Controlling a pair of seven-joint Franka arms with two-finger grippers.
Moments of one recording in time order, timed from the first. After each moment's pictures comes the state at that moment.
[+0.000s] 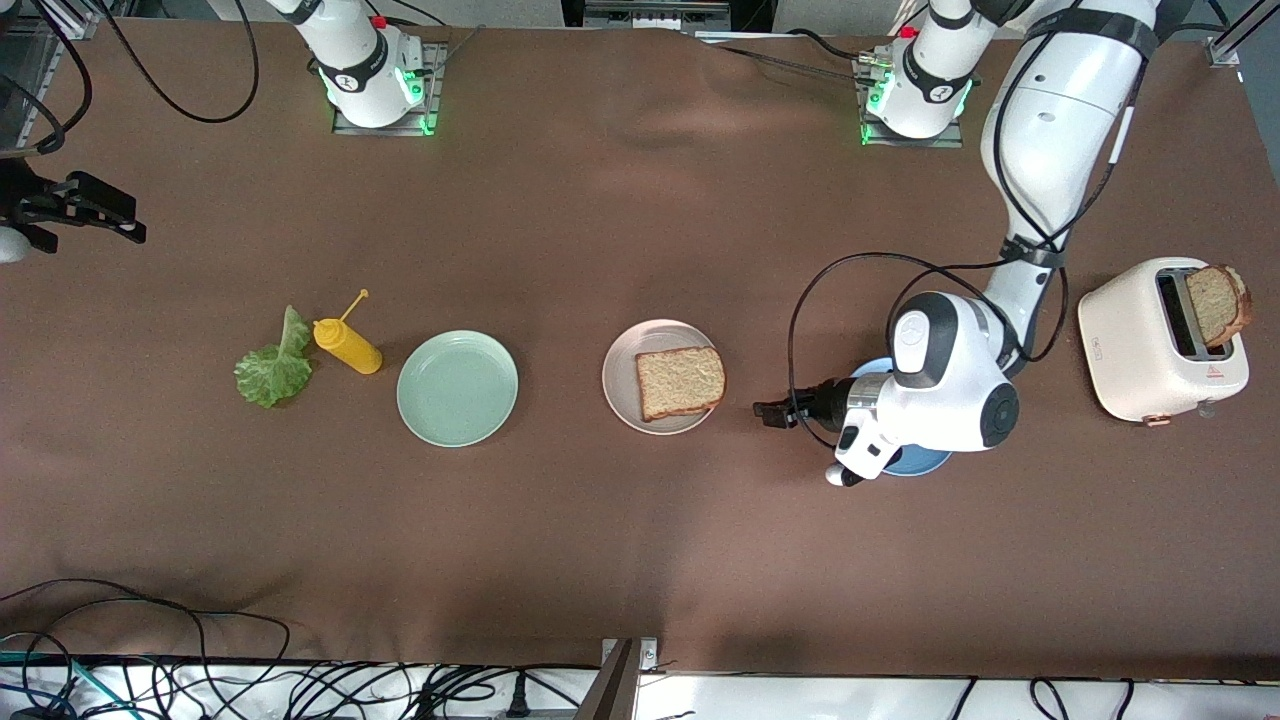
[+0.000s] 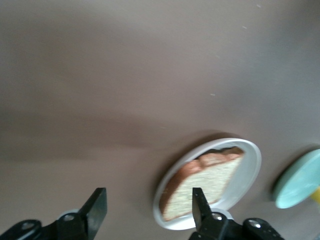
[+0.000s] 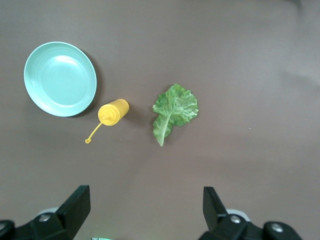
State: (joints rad) left arm -0.10 0.73 -0.18 -1.48 -0.49 2.00 -0.33; right arm 0.02 0.02 -0.11 -1.64 -0.01 1.58 -0.23
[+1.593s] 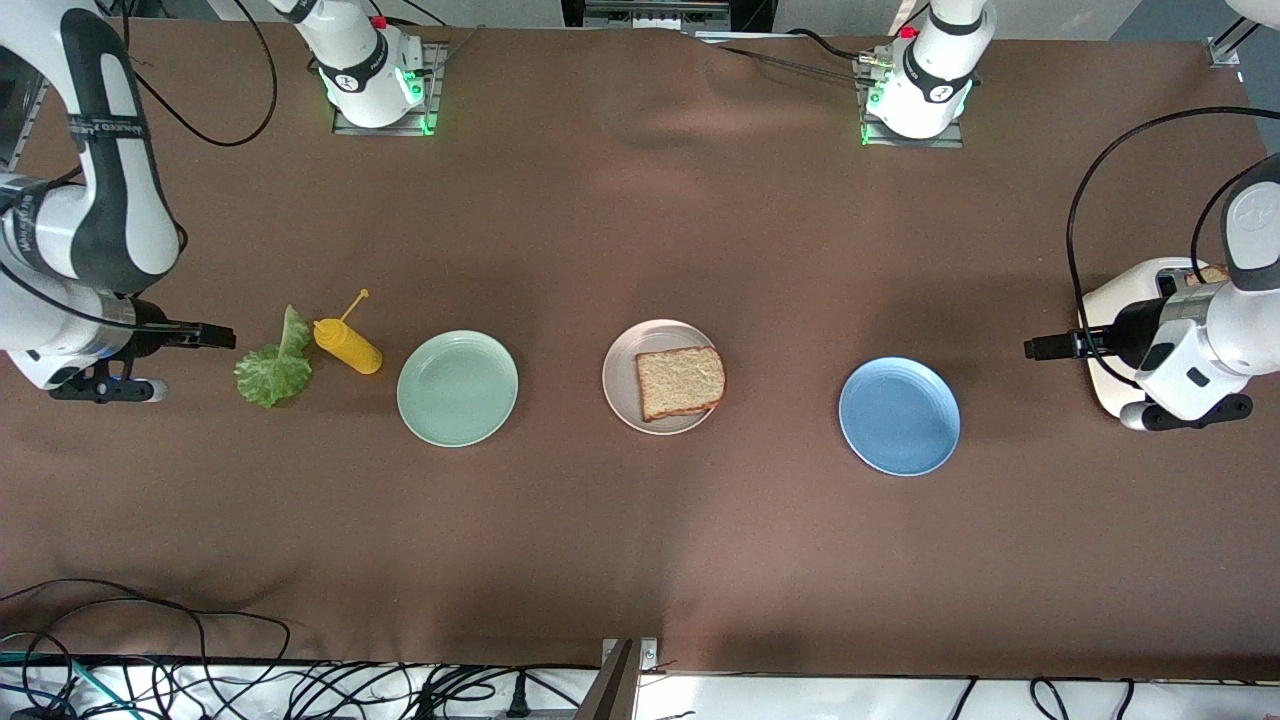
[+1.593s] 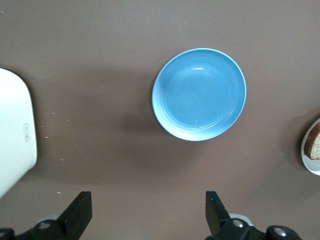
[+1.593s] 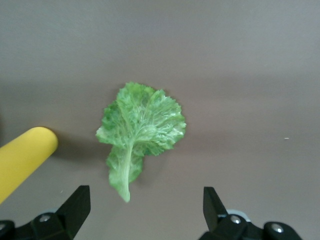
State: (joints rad) left arm 0.22 0.36 -0.20 -1.47 -0.02 1.56 -0.12; right arm -0.04 0.35 -0.14 -1.91 -0.01 2.07 -0.13
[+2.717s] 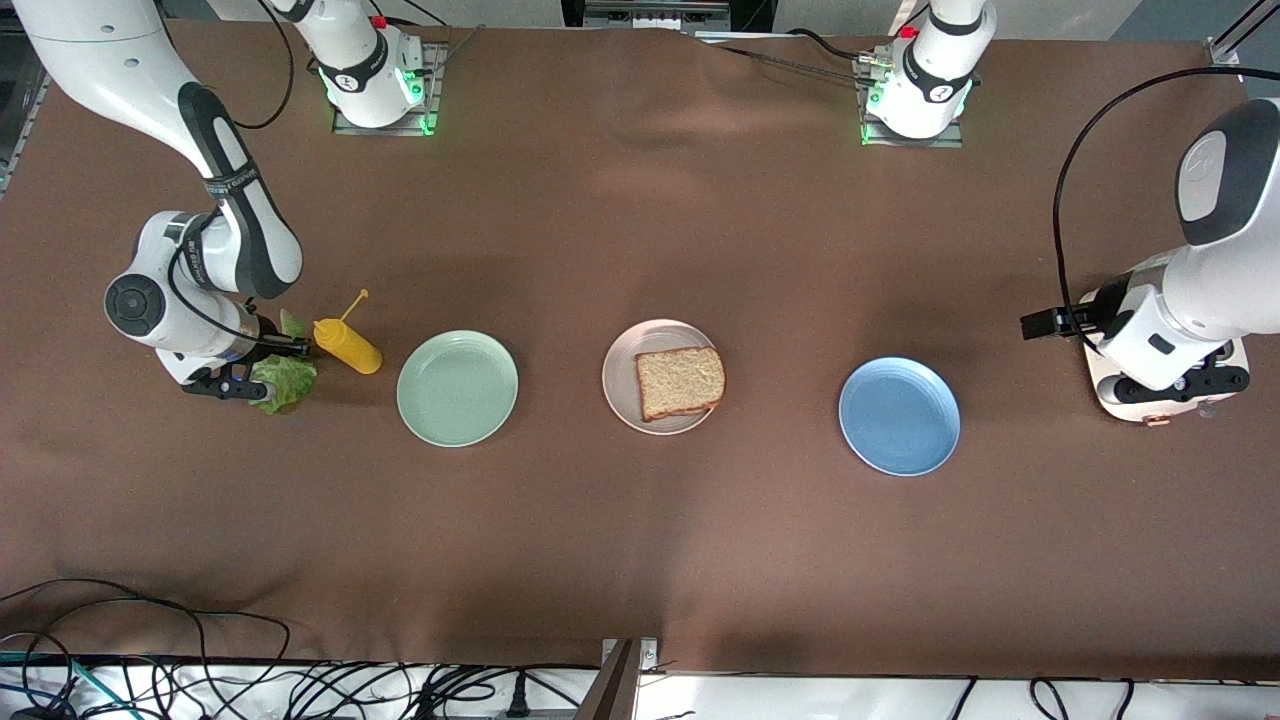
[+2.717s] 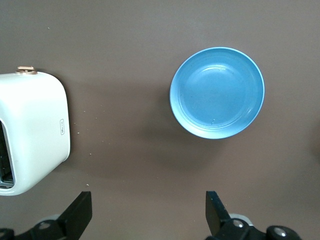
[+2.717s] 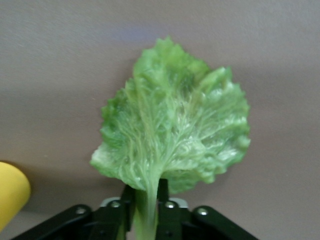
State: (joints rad) left arm 0.21 0.29 -0.28 -1.51 0.12 1.56 -0.21; right arm 0.02 0.46 -0.11 -2.10 -0.01 2.41 0.01
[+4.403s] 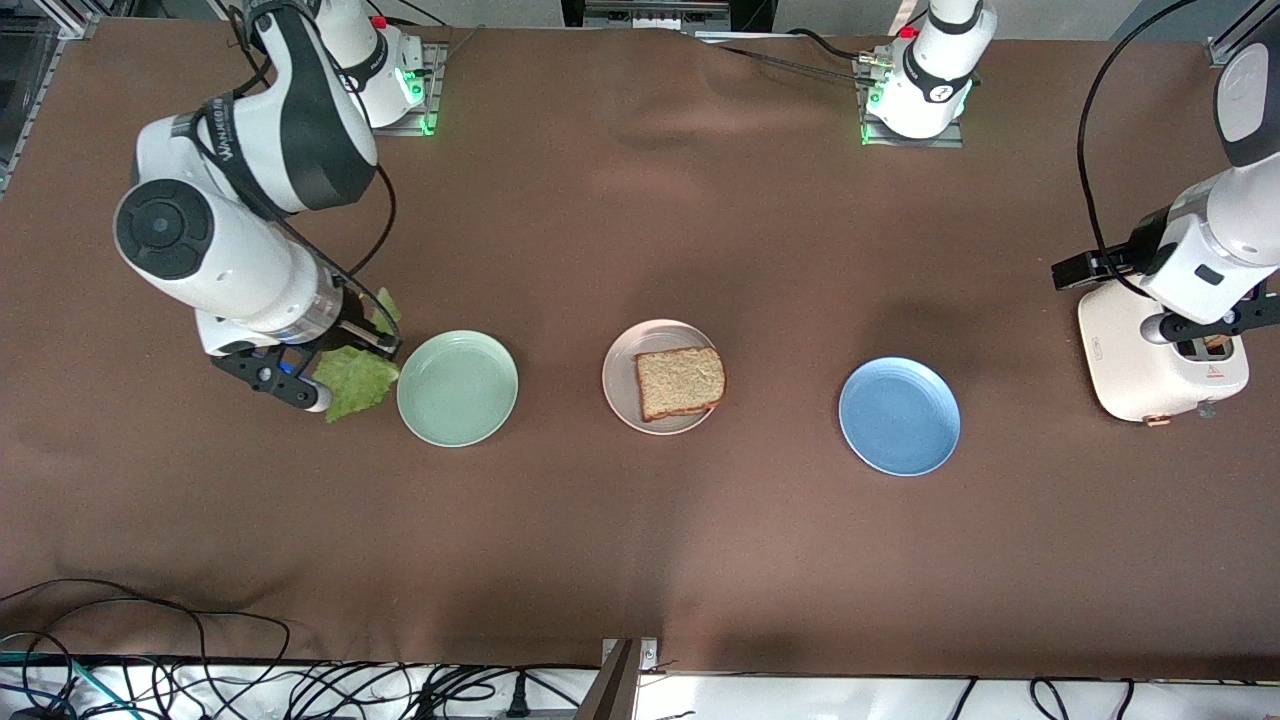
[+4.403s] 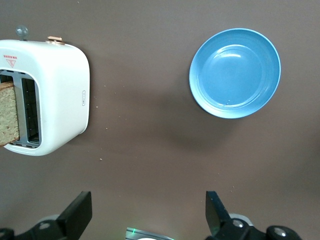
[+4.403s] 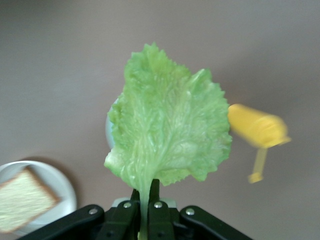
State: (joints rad) left arm 0.03 0.11 -0.03 -1.64 0.06 1.52 -0.19; right arm 0.40 0.37 -0.07 -1.50 0.13 1.84 0.83
